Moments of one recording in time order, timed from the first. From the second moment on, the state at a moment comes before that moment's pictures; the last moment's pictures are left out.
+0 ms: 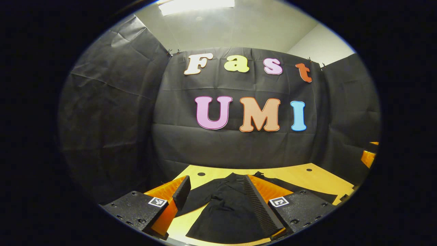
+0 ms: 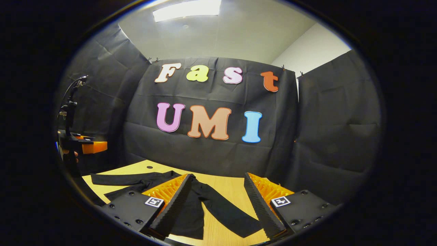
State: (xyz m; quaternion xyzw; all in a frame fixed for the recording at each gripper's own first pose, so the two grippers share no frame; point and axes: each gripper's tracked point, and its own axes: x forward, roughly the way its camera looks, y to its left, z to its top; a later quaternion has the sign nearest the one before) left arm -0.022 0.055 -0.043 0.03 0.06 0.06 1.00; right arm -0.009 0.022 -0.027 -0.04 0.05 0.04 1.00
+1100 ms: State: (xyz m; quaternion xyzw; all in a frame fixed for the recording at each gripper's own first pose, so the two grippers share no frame) left arm 0.034 0.059 -0.034 0.03 0.03 0.10 0.99; right arm 0.061 -0.071 -0.217 -0.01 0.26 0.01 0.97
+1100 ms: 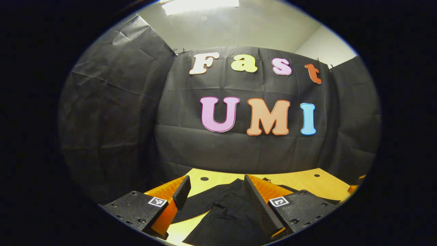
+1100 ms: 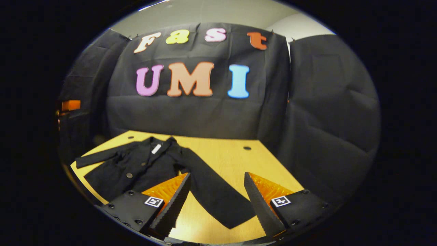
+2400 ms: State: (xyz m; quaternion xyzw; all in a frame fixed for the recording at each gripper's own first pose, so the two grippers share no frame) left arm 0.044 0.036 -0.093 0.04 0.10 0.19 0.98; right arm 0.064 -0.112 -0.366 0.01 0.45 0.06 0.89
